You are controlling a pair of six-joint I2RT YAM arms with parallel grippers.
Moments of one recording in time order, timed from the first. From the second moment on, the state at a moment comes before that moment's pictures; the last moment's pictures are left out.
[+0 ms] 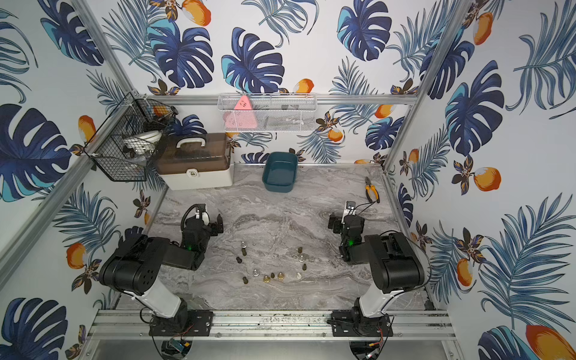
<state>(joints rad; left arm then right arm) -0.09 1.65 0.35 0.95 -0.28 -0.03 0.12 1.67 0.42 0.86 0.23 0.08</state>
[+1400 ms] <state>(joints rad) -0.37 1.80 1.50 -0.27 -0.22 -0.24 0.35 2.02 1.71 -0.21 -0.17 0.42</state>
